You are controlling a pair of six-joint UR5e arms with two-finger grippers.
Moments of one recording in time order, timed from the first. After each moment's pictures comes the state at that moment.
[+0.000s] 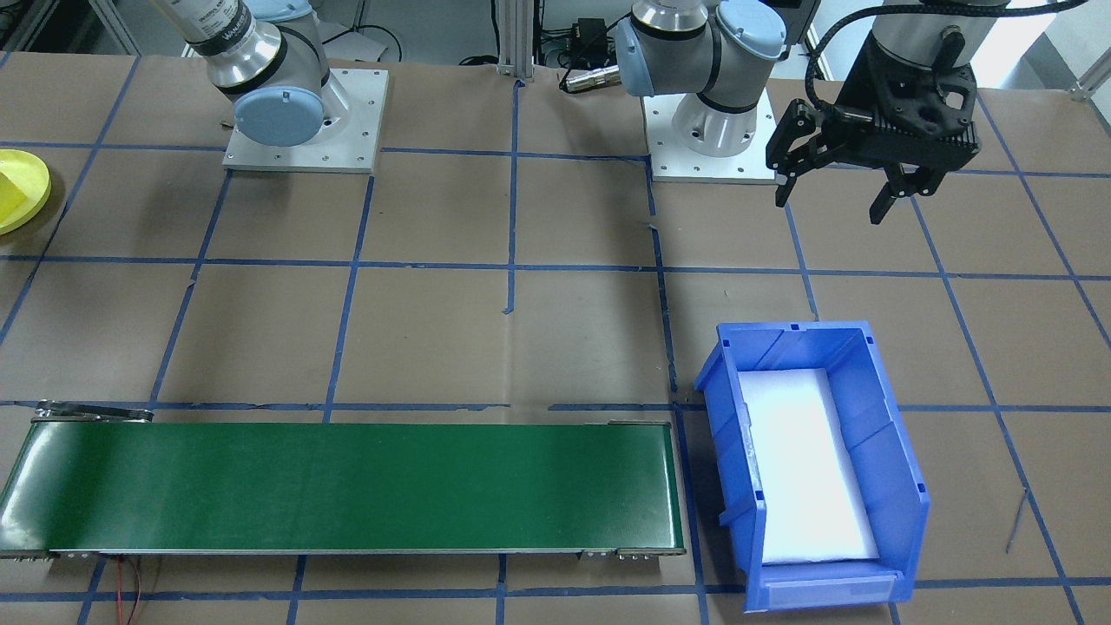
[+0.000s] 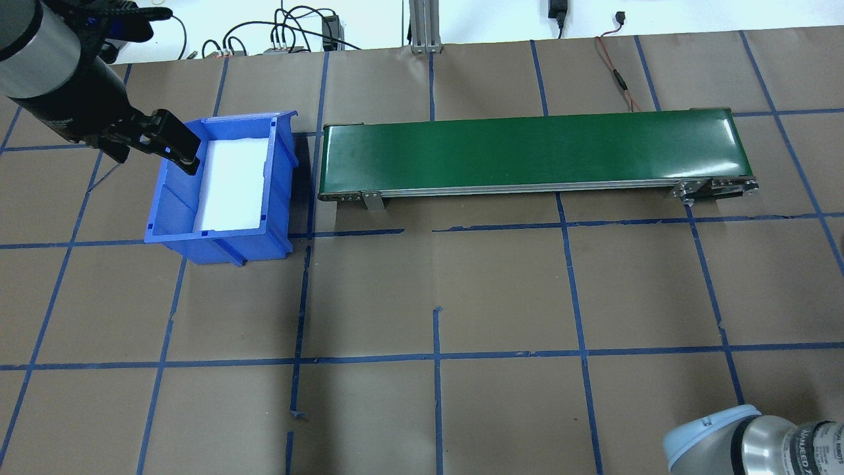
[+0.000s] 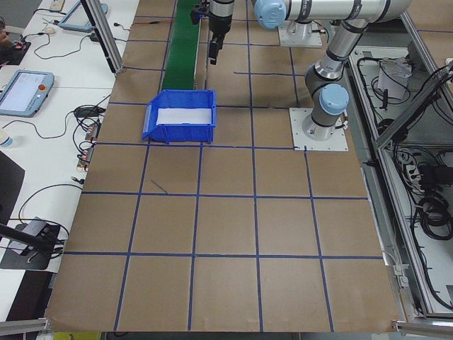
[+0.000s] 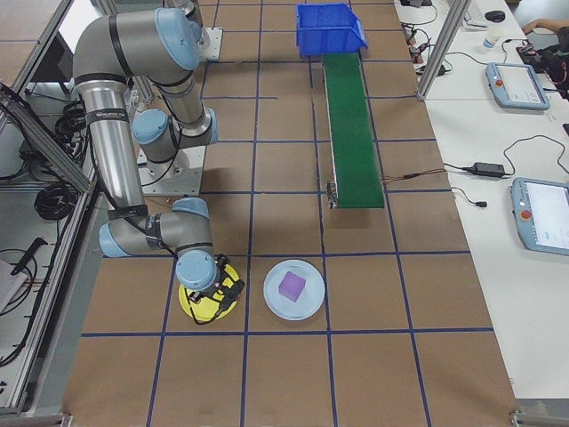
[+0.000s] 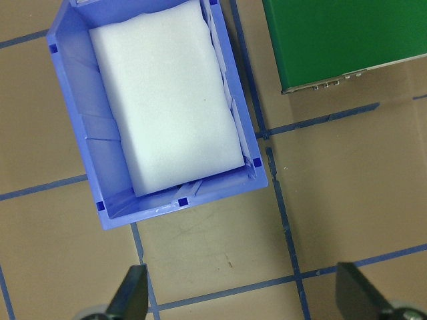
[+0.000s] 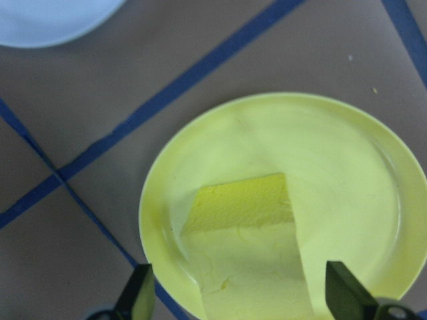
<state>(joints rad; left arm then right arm) -1.42 -1.46 -1.64 -1.51 1.56 0.38 0.24 -1.26 1.80 -1.90 -1.60 -0.76</state>
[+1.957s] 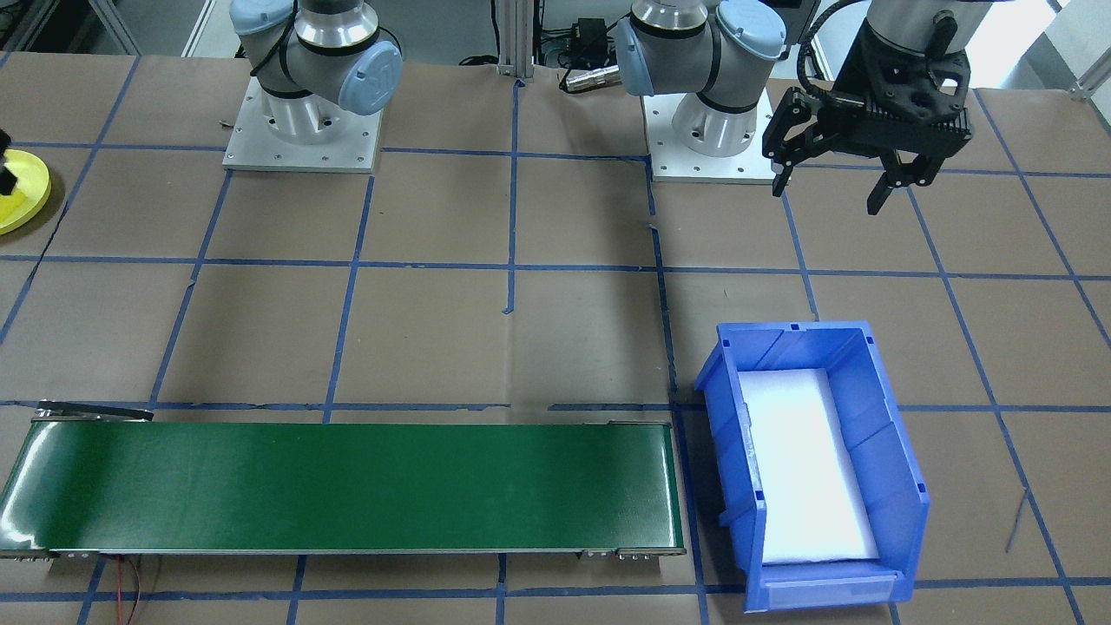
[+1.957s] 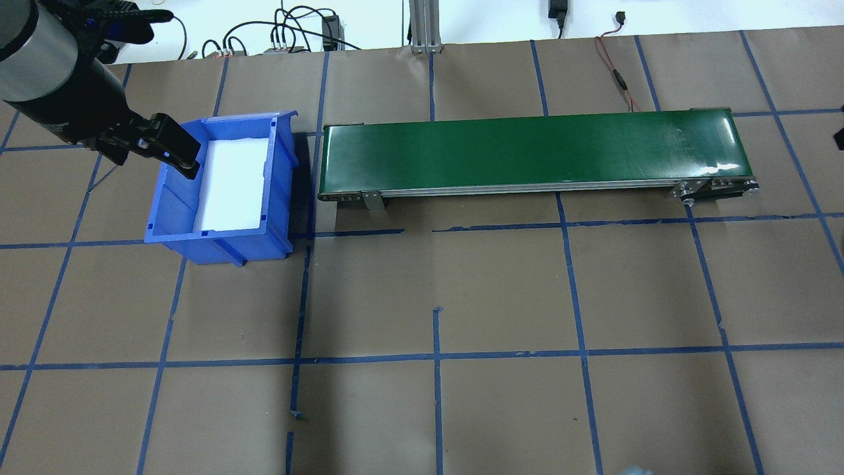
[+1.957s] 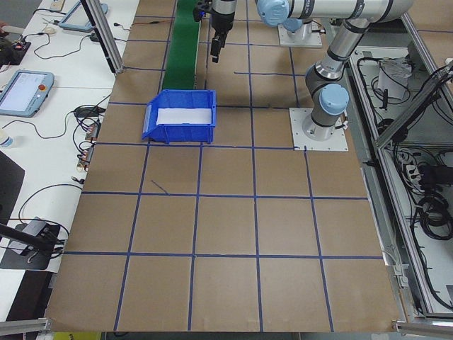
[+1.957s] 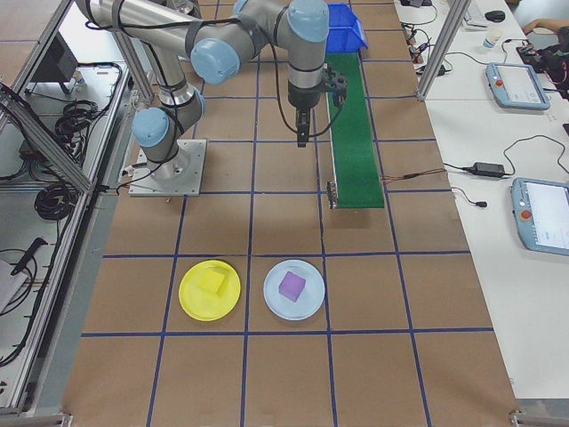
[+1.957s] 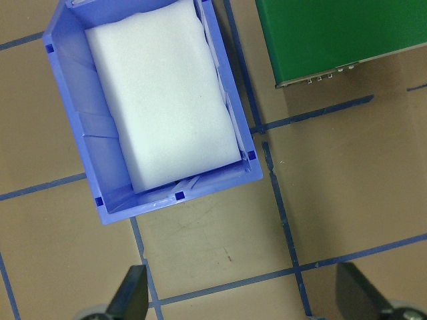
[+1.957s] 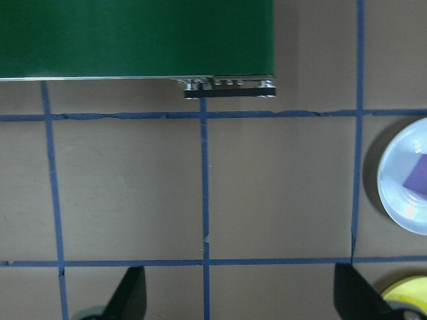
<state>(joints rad) -1.43 -1.44 -1.64 -1.52 1.56 0.39 1.10 -1.62 1.56 -1.53 -1.56 -0.55</state>
